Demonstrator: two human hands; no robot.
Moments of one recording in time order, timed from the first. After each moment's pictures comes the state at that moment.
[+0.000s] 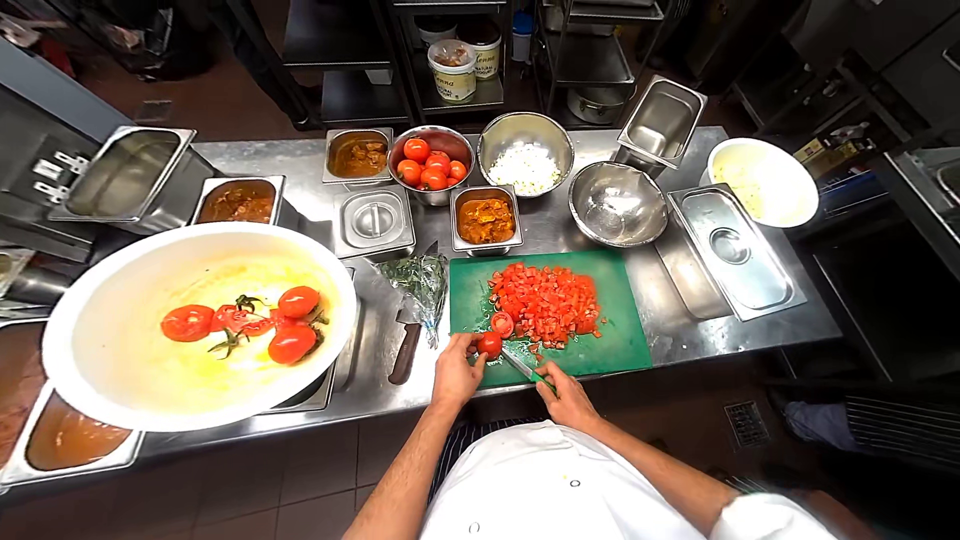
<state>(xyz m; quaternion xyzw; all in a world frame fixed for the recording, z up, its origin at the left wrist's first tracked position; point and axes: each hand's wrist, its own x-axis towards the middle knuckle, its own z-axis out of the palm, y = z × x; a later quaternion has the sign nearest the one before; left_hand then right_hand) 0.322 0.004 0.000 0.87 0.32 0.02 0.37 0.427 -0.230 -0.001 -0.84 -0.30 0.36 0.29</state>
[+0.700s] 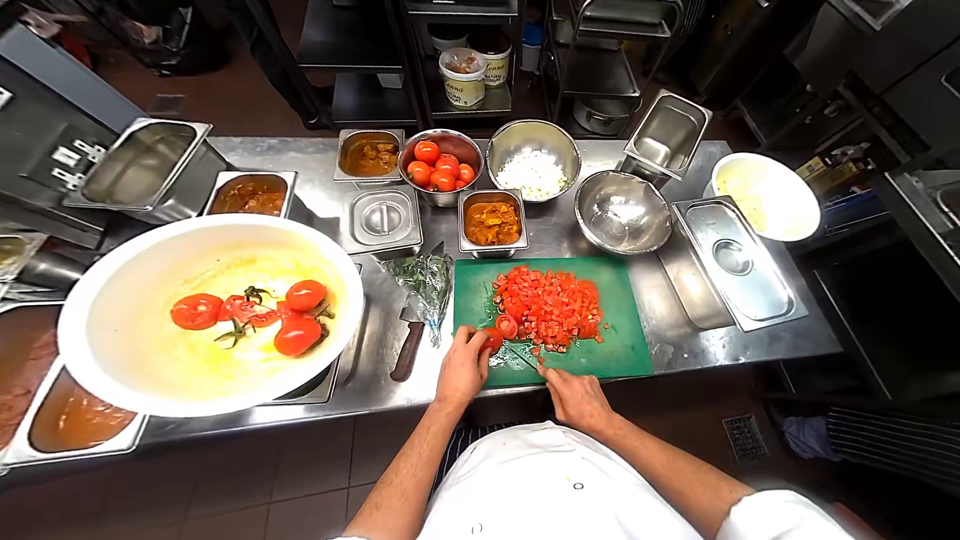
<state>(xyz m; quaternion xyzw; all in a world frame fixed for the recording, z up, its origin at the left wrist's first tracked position) 0.327 0.000 -0.009 0.93 0.25 0.05 0.27 0.442 -0.239 0.005 -0.84 -0.51 0.15 0.10</state>
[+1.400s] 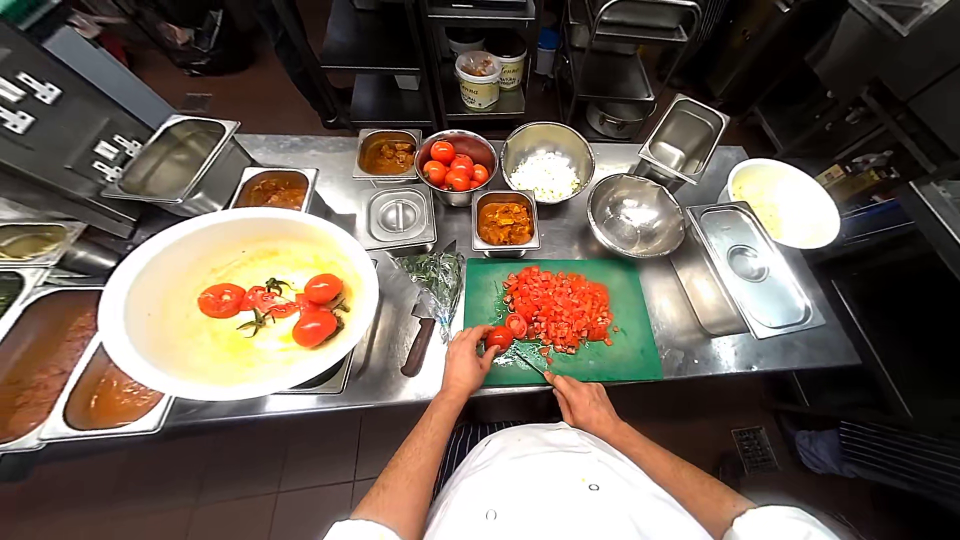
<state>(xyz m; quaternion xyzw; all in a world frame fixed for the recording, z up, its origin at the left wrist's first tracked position) 0.322 0.015 -0.020 0.89 0.30 0.07 0.35 0.437 -0.252 -0.018 -0.83 -0.52 0.14 0.12</state>
